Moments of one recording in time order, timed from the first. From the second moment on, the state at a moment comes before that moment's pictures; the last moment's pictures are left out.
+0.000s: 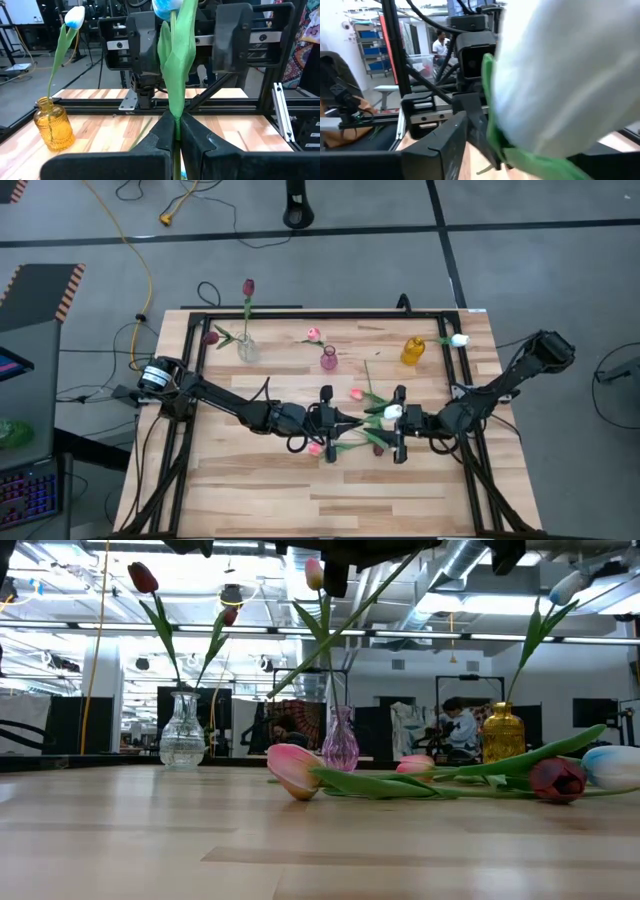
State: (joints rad) left arm -0.25 1.83 1.12 0.65 -0.32 0.00; right arm 0.56 1.17 0.50 0.76 0.65 0.02
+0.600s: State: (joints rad) left arm -0.23 1.83 1.12 0.65 -0.29 -0.04; right arm 0.56 1.17 0.50 0.76 0.66 0.02
